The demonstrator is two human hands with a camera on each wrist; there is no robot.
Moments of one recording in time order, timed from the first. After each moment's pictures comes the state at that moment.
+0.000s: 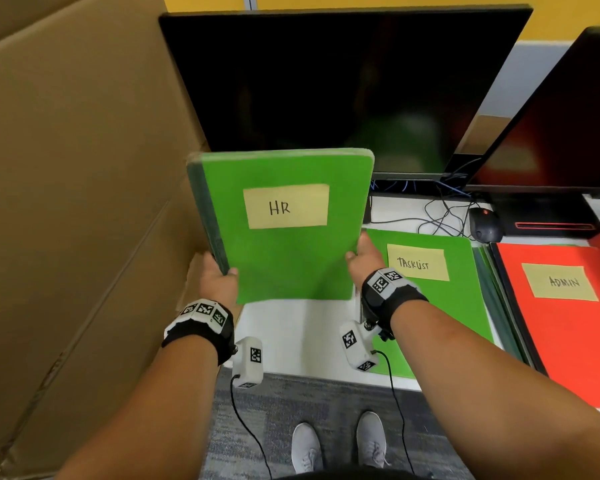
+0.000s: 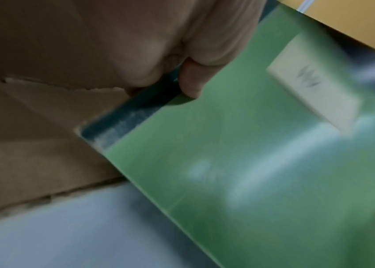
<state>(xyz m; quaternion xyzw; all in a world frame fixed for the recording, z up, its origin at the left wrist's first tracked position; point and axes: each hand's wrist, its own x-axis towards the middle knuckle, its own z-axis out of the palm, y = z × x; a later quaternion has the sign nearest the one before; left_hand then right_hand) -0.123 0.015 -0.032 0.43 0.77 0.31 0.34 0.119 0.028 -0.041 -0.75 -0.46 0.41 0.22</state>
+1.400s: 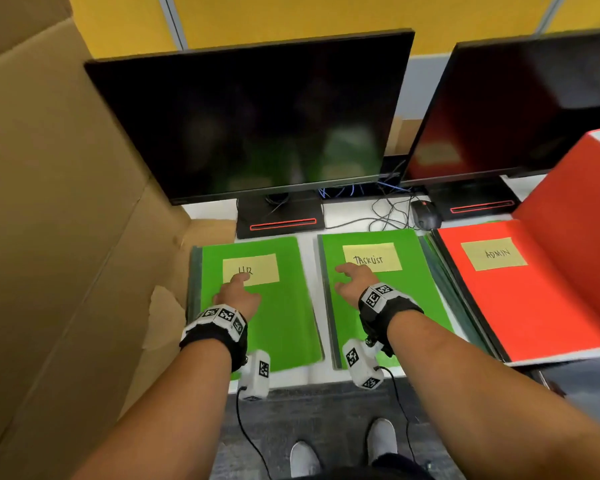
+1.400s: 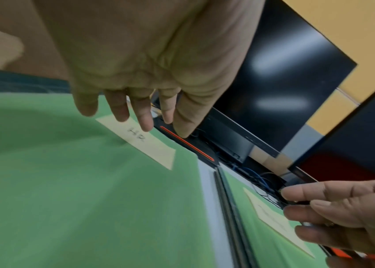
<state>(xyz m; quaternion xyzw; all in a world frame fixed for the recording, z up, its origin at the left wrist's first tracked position) -0.063 0.041 -0.076 0.60 0.71 0.05 0.35 0.177 -0.016 -0.061 -0.78 -0.48 0.37 0.15</state>
